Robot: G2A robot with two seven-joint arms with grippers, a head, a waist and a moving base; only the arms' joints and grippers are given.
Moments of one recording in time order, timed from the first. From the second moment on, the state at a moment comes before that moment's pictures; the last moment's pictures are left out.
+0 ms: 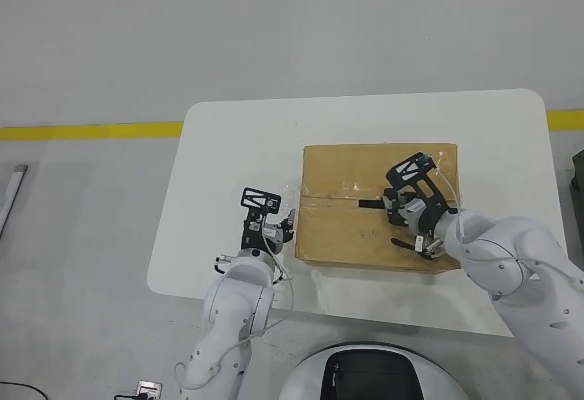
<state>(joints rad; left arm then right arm) 1.19 -1.39 -1.20 -1.83 1.60 0.04 -0.65 -1.08 -1.13 1.25 -1.91 -0.91 0.00 0.90</state>
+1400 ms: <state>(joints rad) 1.24 -1.40 -1.48 -1.83 0.84 0.21 -0.77 -1.10 -1.13 1.26 -1.93 -0.92 0.00 0.91</state>
